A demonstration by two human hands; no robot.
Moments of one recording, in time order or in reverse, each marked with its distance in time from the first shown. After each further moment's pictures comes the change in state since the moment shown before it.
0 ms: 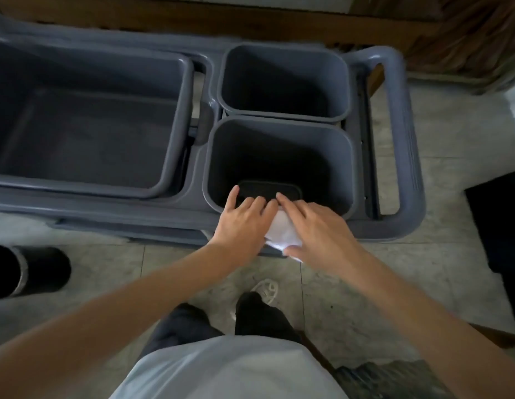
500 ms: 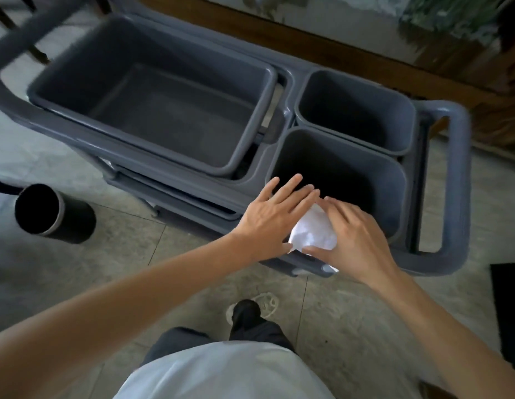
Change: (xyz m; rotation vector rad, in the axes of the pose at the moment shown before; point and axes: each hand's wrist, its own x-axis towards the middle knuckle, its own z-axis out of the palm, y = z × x) left_hand -0.049 -0.027 -0.029 -0.002 0.131 -0.045; right_hand 0.012 -0.026 -0.020 0.041 0.166 -0.094
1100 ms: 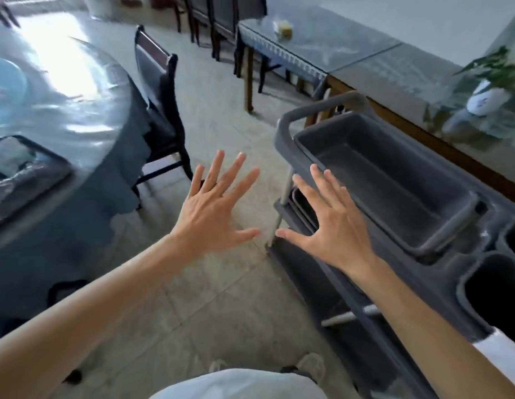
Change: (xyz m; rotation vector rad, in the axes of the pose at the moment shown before) left_hand -0.411 -0.166 -0.142 0.149 0.278 -0.907; right_hand 0.094 -0.400 -0.010 0.212 0.065 -0.714
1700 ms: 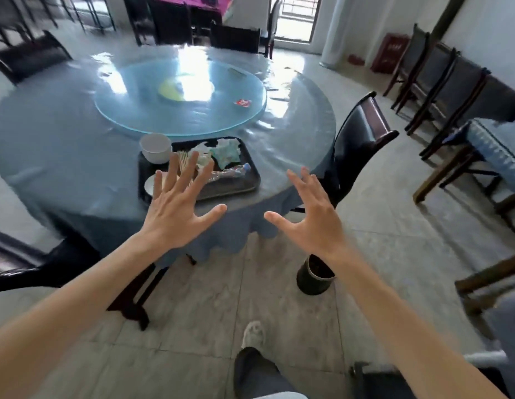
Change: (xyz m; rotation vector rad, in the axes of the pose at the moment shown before) left_hand -0.189 -0.308 -0.100 0.068 0.214 -0.961; right_hand 0.279 -0.311 0.178 0.468 -0.224 -0.513
